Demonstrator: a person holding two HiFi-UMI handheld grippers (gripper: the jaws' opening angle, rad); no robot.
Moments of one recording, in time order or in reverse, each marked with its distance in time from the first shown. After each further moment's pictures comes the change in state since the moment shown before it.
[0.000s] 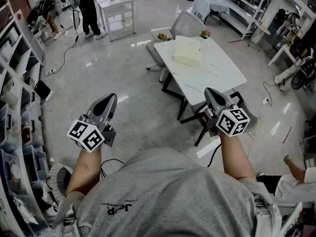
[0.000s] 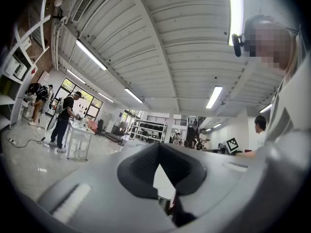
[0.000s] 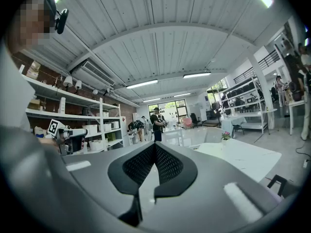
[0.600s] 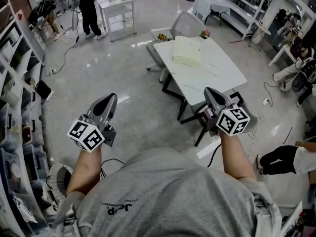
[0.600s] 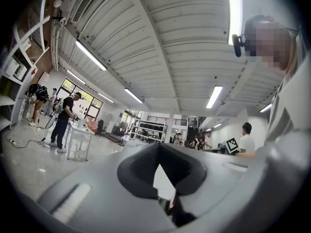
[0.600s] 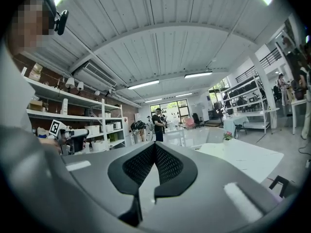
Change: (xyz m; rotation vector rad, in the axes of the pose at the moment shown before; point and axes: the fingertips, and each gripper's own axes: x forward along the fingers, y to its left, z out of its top) left arm 0.003 -0.009 -0.001 0.006 -0.006 0.001; right arm -0.004 -0.004 0.003 0.002 -0.003 0.027
